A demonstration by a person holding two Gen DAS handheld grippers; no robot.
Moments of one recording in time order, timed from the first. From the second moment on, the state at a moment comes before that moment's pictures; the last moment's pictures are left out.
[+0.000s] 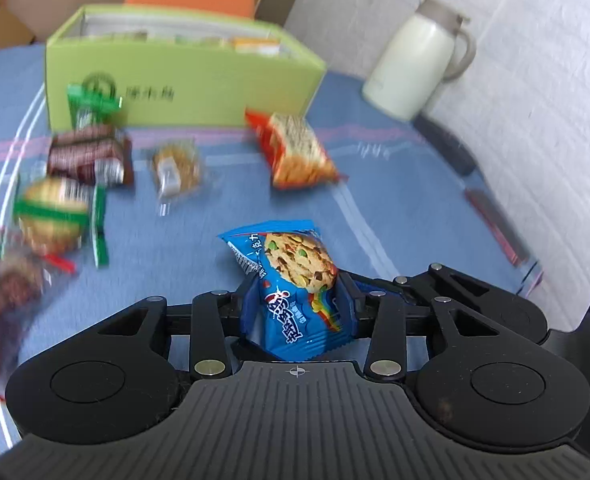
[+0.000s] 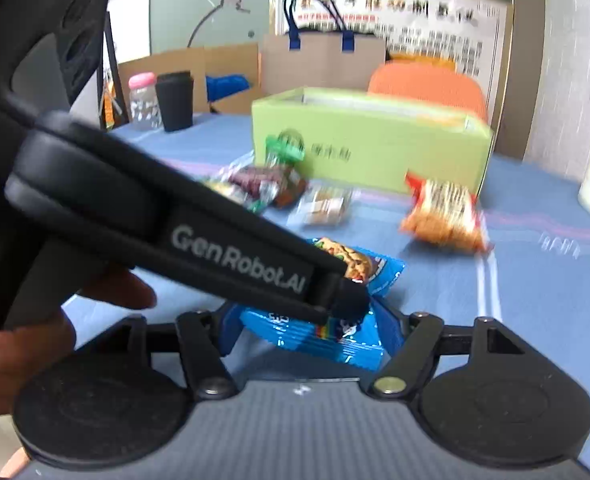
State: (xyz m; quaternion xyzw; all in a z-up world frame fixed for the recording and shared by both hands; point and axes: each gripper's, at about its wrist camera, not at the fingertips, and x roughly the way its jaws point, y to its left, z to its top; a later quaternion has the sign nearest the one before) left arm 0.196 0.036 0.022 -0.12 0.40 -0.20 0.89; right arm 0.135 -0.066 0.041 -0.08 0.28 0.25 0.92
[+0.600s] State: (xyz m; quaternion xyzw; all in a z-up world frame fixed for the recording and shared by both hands) left arm 0.418 0.077 0.107 -0.13 0.33 -0.14 0.92; right arm 0.372 -0.030 0.097 -0.11 0.23 0.30 0.92
